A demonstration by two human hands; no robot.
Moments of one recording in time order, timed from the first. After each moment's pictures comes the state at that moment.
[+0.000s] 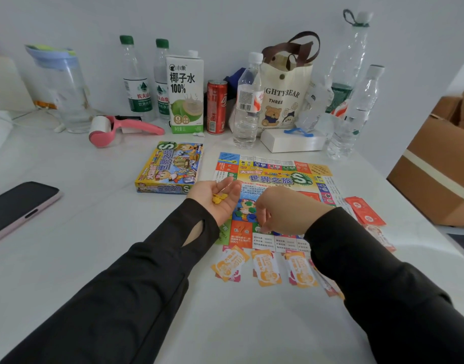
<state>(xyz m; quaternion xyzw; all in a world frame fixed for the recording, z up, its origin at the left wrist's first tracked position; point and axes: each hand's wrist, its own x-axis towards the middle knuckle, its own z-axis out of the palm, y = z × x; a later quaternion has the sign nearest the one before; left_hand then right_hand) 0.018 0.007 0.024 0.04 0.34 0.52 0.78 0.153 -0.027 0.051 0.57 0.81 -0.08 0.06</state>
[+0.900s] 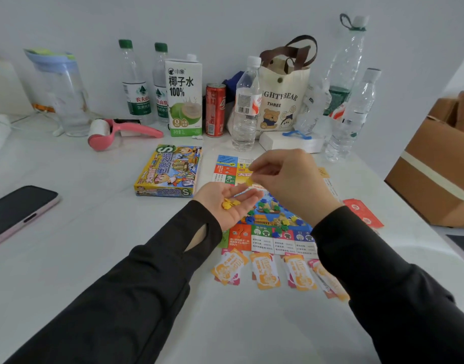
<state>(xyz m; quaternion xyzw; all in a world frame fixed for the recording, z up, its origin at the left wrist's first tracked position) 0.027 -0.004 0.038 0.12 0.37 0.44 0.81 0.151 -0.028 0.075 0.55 0.73 -0.11 -0.38</state>
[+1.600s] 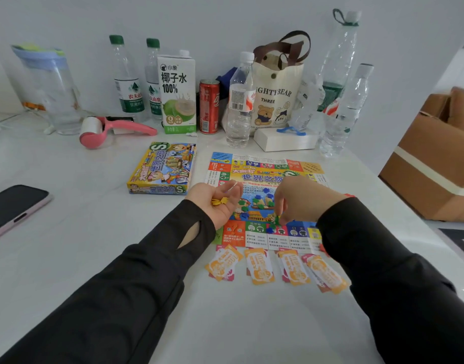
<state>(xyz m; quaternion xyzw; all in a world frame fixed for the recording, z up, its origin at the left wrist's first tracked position) 0.020 -0.002 0.025 0.06 0.32 0.46 0.82 0.184 -0.020 0.064 0.63 0.77 -0.07 0.10</state>
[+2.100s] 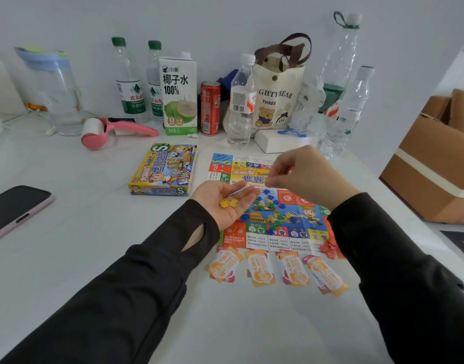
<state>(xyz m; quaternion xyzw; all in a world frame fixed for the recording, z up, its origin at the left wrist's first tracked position) 0.029 -0.006 0.036 0.13 0.35 0.44 0.82 0.184 -0.024 0.084 0.59 0.74 -0.15 -0.27</state>
